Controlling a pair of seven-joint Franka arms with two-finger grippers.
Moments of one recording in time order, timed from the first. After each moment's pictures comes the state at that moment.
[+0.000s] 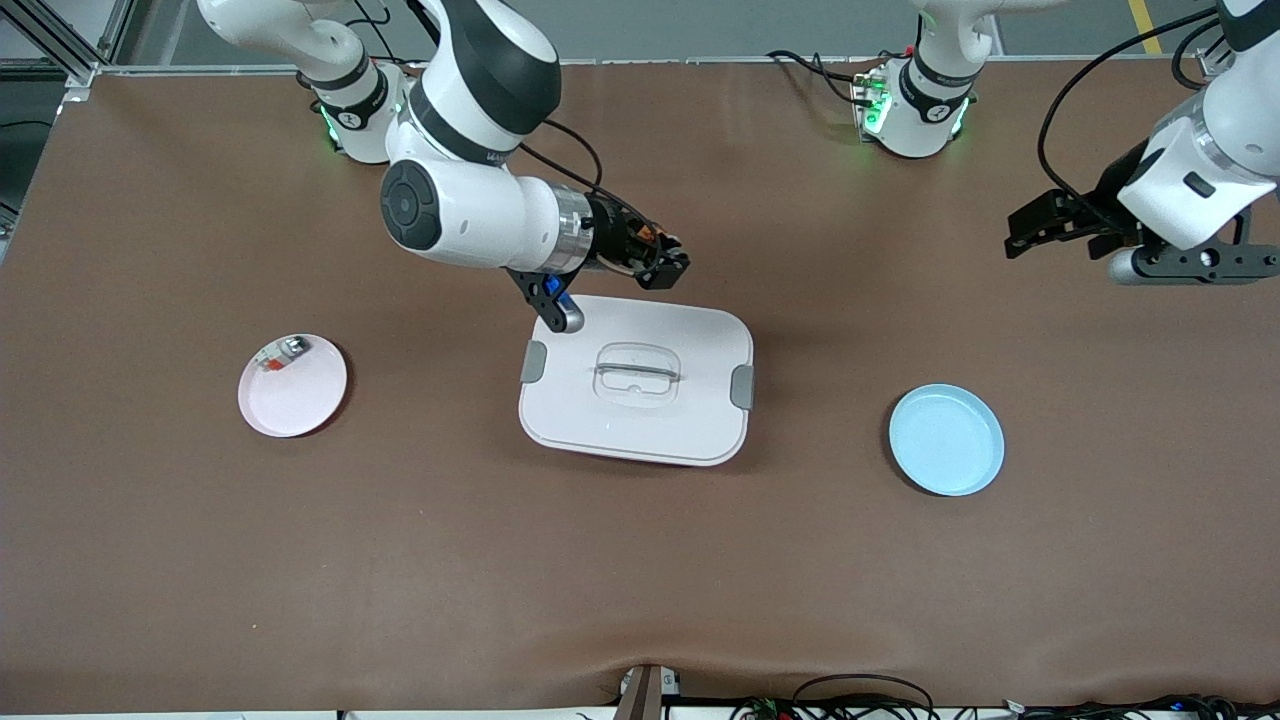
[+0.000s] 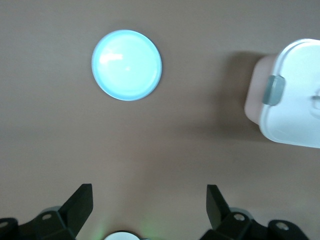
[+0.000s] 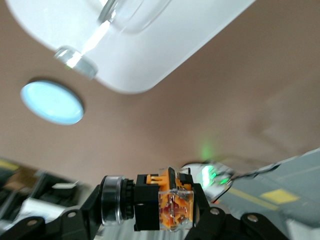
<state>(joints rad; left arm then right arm) 0.03 -0.02 -0.17 -1.63 -0.12 1.52 -0.15 0.63 0.41 0.02 -1.45 0.84 1.94 1.32</state>
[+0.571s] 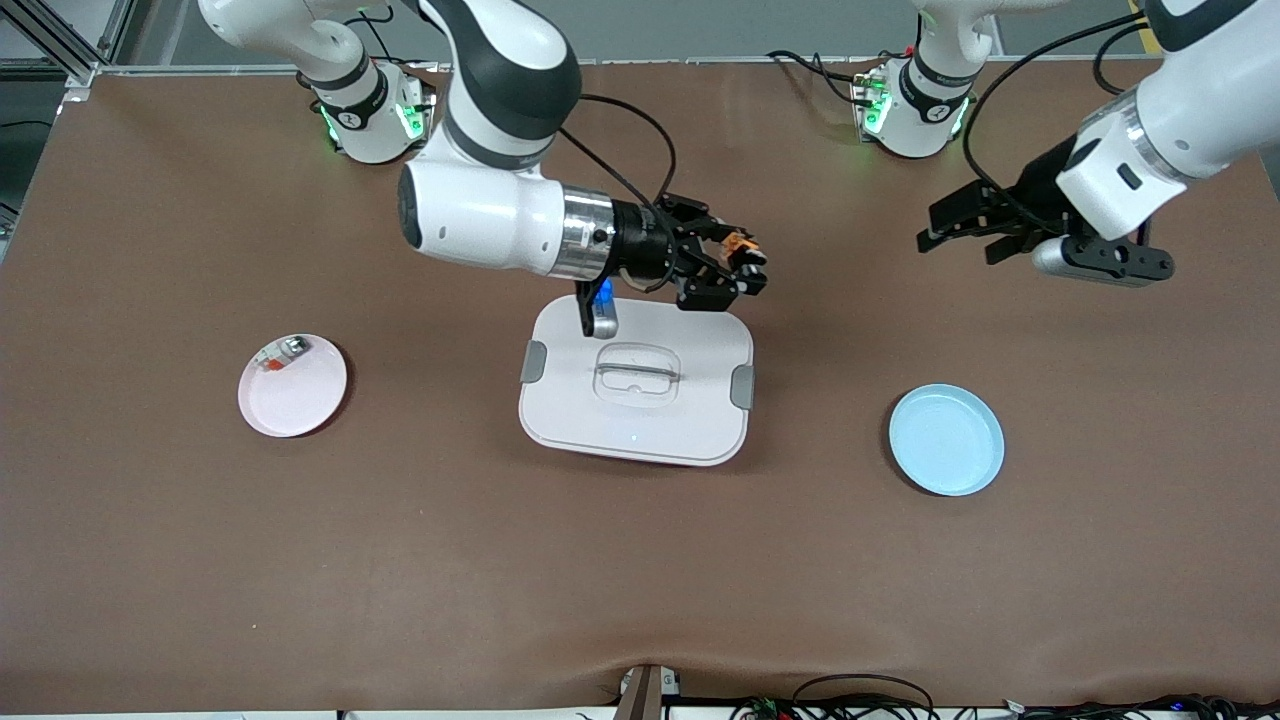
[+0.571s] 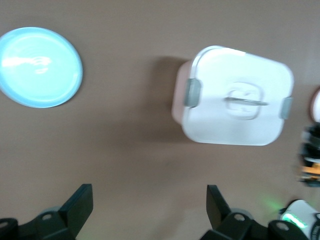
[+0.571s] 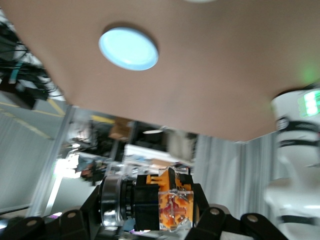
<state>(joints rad) 0.03 -0.08 -0.23 -1.78 -0.40 1.73 -0.15 0.72 0.46 0.02 -1.42 1.24 2.33 1.33</state>
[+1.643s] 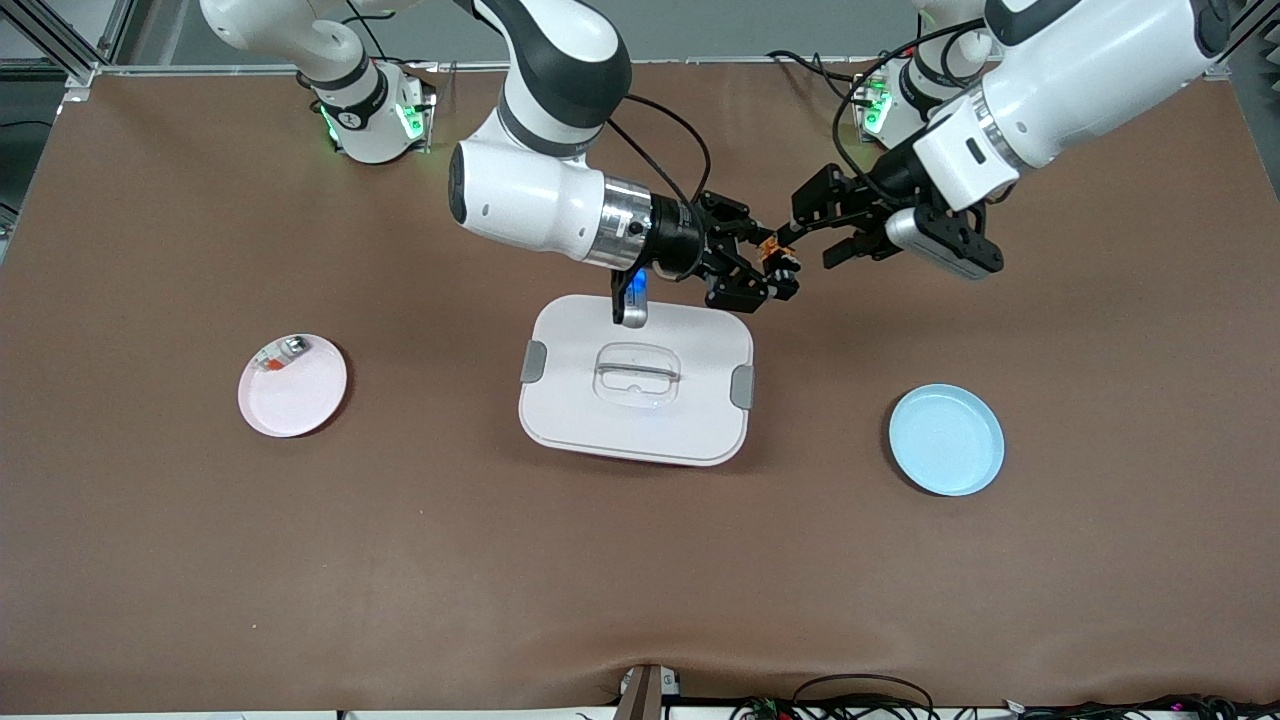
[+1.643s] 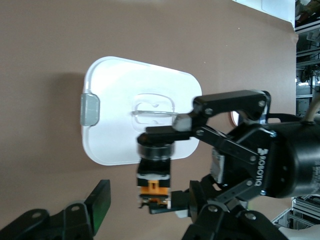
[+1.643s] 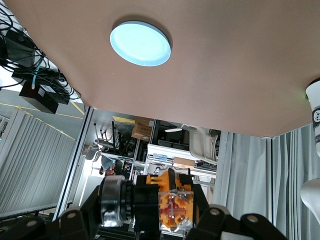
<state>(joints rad) 0.03 -0.10 -0.43 -1.90 -0.66 2.04 -0.11 0.78 0.49 0.01 -1.41 1.28 2.45 1.36</state>
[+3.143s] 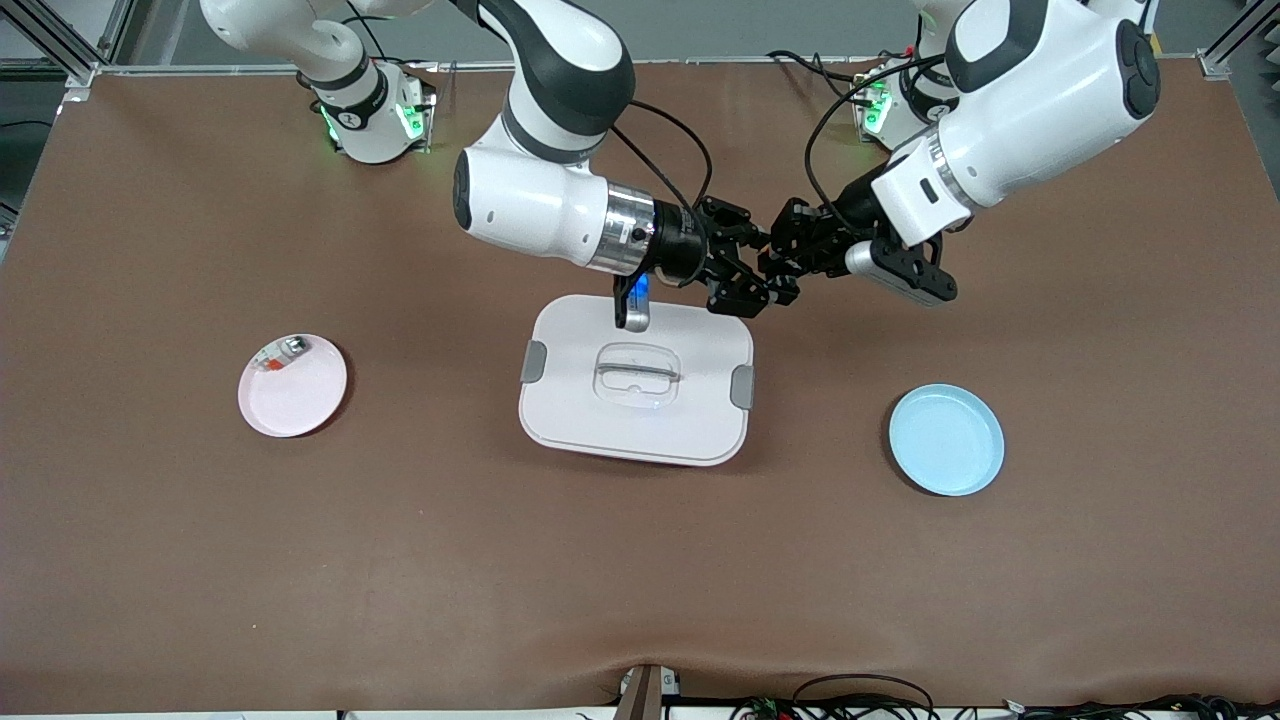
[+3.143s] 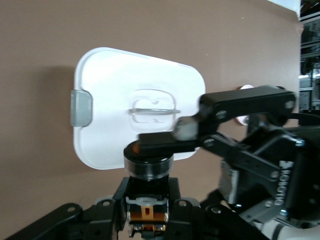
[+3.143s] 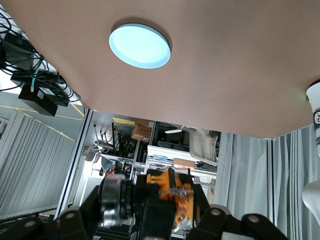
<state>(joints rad) 0.04 -0.02 -0.47 -1.91 -0.64 2.10 -0.09 0.78 0.51 0.01 -1.40 1.28 2.45 1.36</state>
